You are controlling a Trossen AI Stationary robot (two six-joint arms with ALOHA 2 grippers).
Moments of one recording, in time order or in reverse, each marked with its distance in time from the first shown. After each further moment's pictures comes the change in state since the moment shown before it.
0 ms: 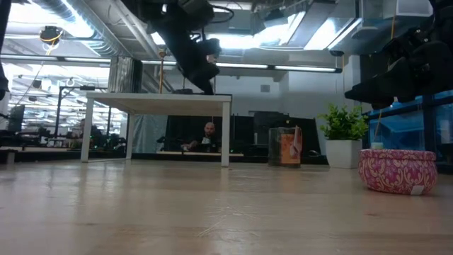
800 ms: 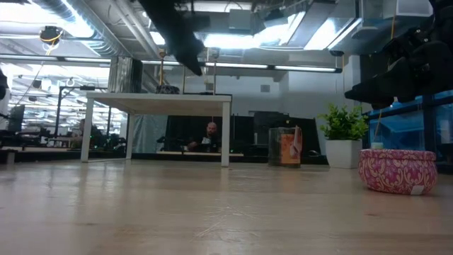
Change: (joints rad) left arm -0.130 -0.150 -0.002 -0.195 -0.112 -0.036; right arm 0.000 0.000 0.000 0.000 0.000 0.000
